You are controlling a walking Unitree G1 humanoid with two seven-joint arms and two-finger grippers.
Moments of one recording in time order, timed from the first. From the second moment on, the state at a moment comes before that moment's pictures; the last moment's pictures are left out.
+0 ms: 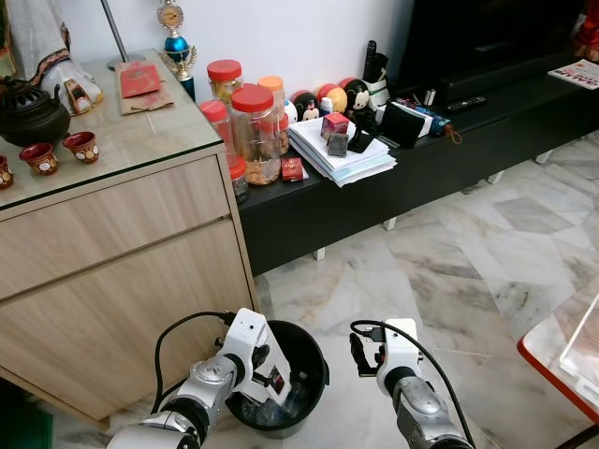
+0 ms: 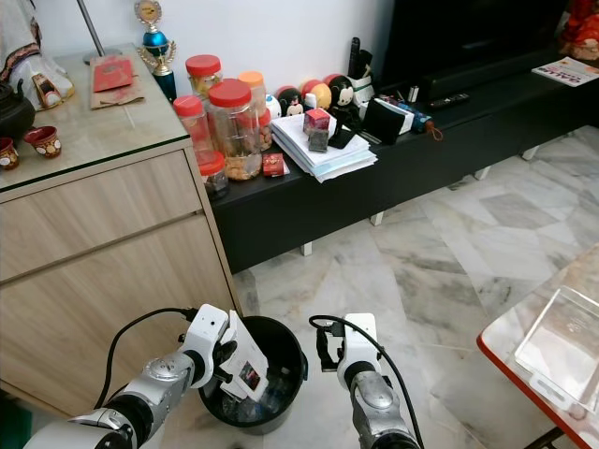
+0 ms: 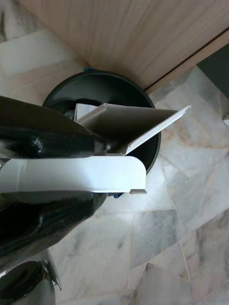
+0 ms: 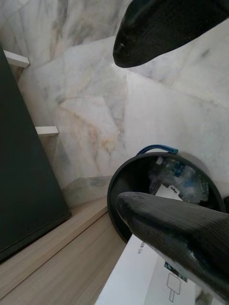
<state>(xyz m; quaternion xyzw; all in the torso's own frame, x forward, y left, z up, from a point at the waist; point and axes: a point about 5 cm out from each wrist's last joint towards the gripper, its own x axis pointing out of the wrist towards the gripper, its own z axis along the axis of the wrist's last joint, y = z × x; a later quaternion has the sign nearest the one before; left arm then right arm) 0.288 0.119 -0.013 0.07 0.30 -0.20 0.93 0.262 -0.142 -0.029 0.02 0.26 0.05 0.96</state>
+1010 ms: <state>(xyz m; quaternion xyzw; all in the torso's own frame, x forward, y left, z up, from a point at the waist) 0.272 0.182 -0.026 0.14 0.33 -0.07 0.93 0.237 -0.151 -0.049 0.02 0.31 0.04 0.95</state>
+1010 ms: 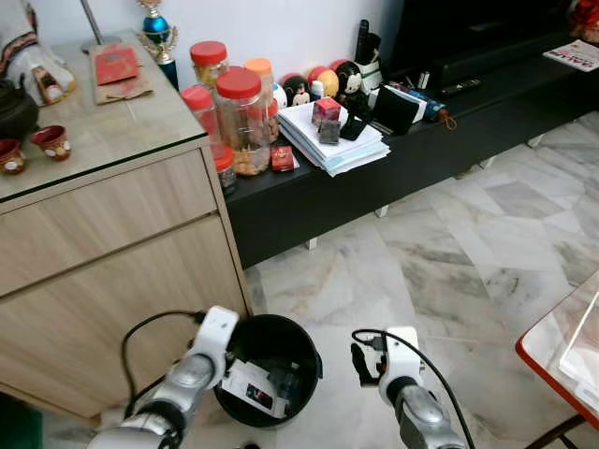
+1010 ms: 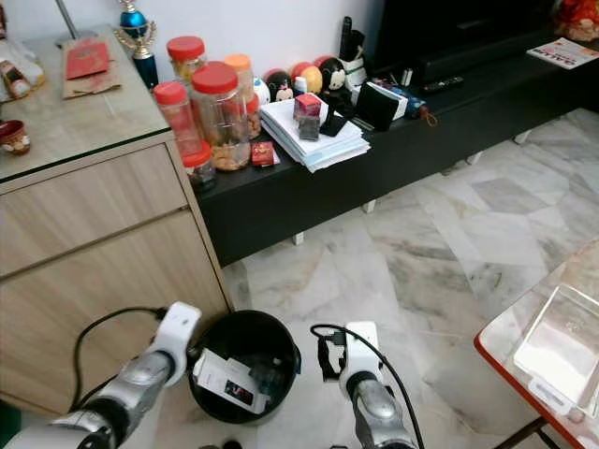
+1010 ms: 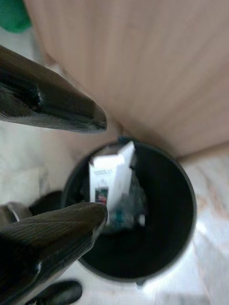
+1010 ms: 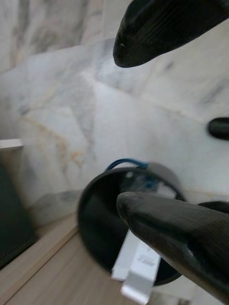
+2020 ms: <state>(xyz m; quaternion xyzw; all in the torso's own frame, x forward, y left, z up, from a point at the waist) 0.218 0.213 -0.060 0.12 0.39 0.03 0.91 0.182 -0.168 -0.083 0.02 0.41 -0.01 0.91</state>
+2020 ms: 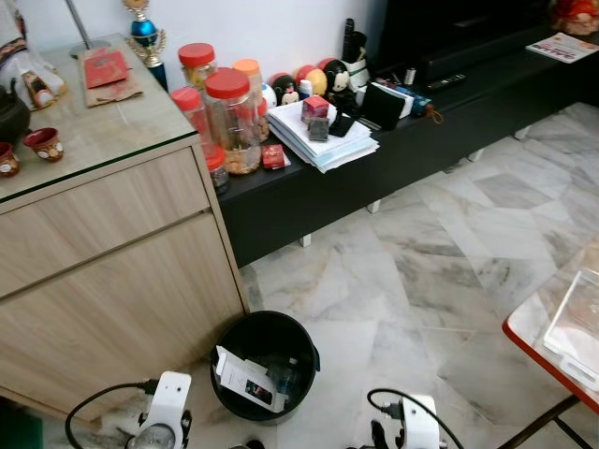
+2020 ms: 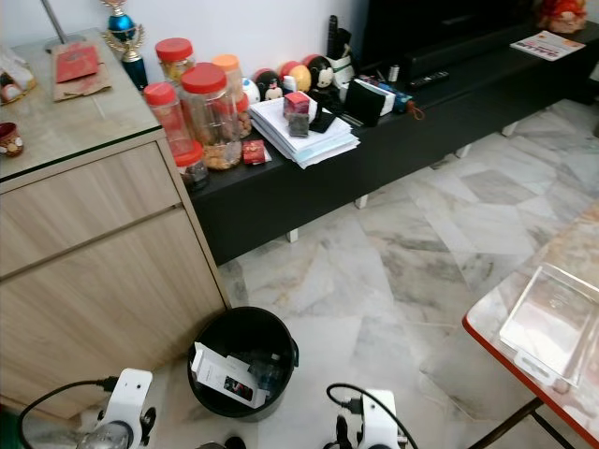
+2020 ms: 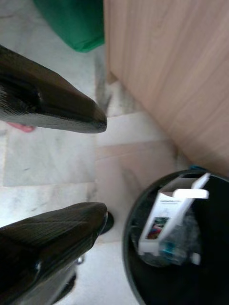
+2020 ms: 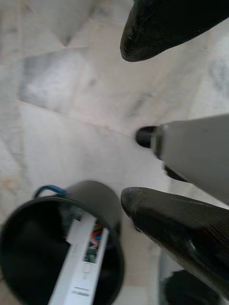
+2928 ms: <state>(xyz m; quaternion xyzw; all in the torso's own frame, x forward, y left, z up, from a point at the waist) 0.205 0.230 -0.064 0.11 0.41 0.06 0.90 0.191 -0.167 -0.079 0.02 0.41 -0.01 0.91</state>
